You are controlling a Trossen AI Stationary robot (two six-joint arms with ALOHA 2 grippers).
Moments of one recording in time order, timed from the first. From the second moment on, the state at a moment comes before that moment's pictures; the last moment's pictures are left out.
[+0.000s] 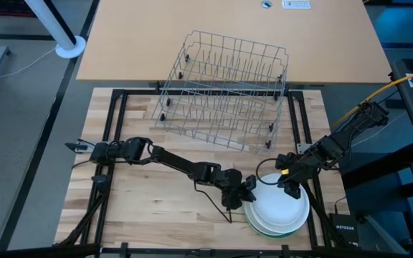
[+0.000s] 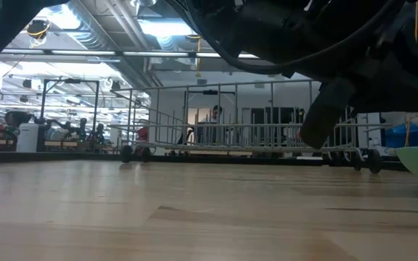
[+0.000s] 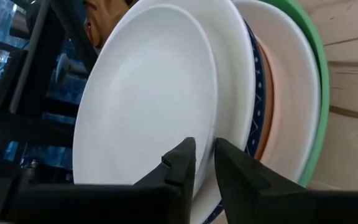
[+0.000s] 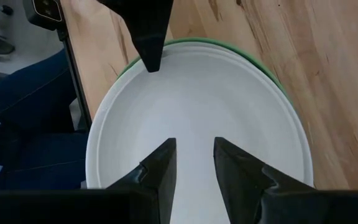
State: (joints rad) left arm -0.21 2.41 1.81 0.14 0.12 1.13; right arm 0.63 0.92 0.86 -0.97 -0.01 1.01
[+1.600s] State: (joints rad) left arm -0.29 2.39 1.81 0.10 0.00 0.95; right arm 0.63 0.93 0.86 -1.15 0.11 1.02
